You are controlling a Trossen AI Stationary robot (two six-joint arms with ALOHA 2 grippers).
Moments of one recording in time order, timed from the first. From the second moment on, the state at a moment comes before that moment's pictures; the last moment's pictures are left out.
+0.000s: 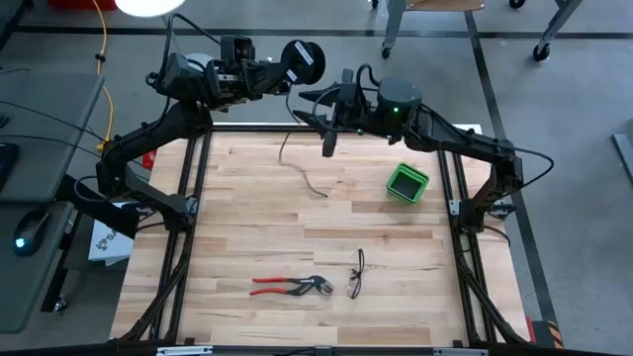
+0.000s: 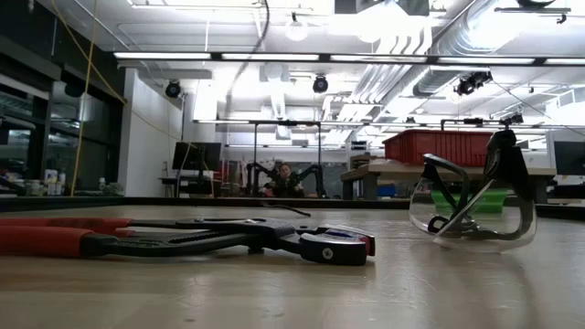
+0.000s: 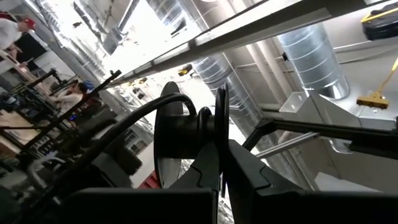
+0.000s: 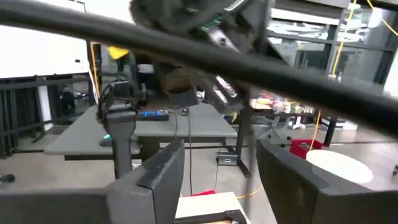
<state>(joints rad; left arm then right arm) 0.39 1.42 1.64 0.47 0.43 -1.19 -0.18 1.67 1.88 -0.13 0.04 -0.10</state>
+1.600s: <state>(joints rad) 0.54 1.33 1.64 0.22 0.32 -0.96 -0.10 1.62 1.88 -0.29 -0.09 0.06</state>
